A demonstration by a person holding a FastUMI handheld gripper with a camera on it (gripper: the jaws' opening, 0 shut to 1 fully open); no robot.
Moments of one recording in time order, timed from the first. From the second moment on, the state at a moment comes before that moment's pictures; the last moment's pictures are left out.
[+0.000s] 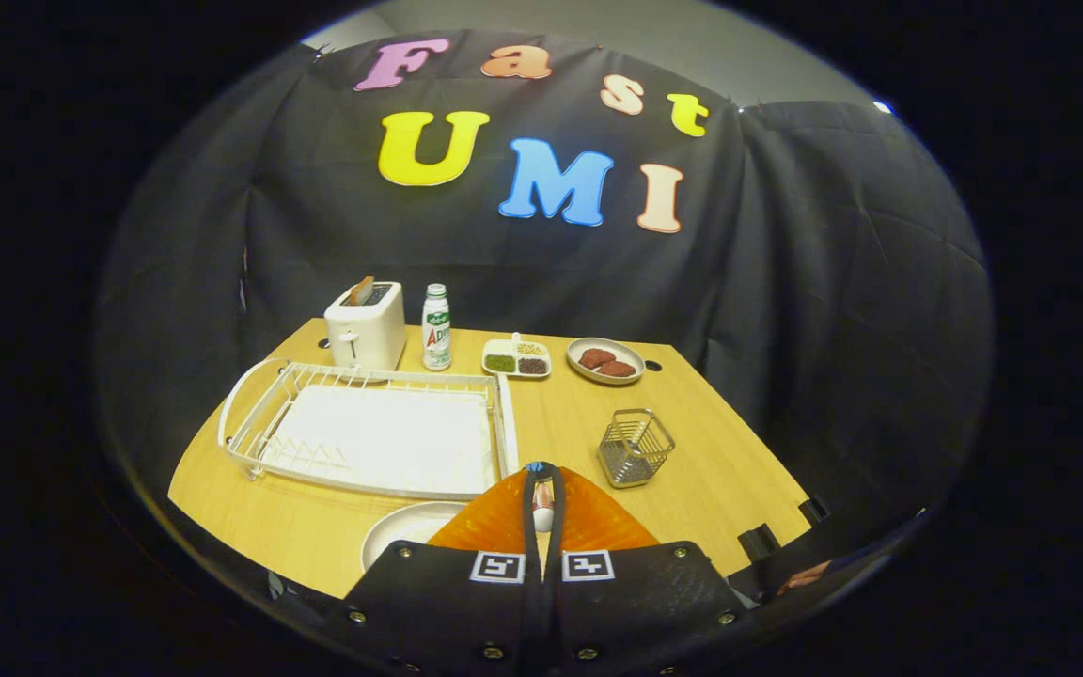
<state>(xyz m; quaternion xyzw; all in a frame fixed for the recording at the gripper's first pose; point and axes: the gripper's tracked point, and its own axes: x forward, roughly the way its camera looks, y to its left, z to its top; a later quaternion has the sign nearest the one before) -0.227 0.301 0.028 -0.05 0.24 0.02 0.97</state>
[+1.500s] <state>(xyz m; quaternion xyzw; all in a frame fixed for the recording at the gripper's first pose) -0.248 0.361 -0.063 -0.01 0.31 0.10 0.95</state>
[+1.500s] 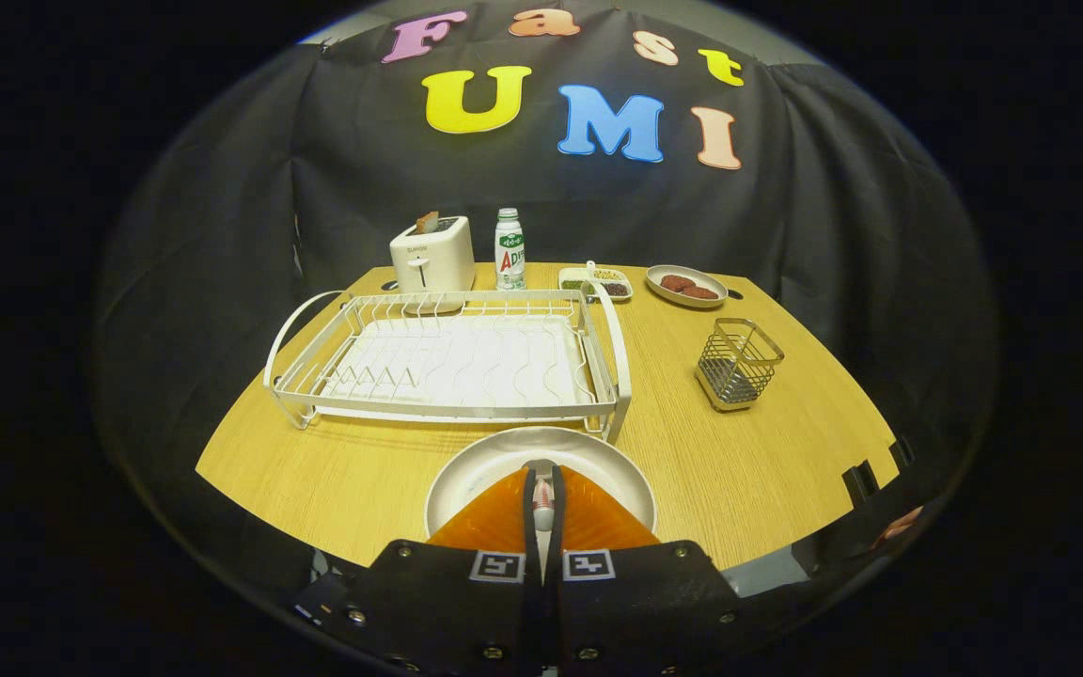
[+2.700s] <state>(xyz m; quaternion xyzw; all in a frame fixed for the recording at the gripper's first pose) -0.245 0.361 -0.079 -0.03 0.30 0.12 0.94</state>
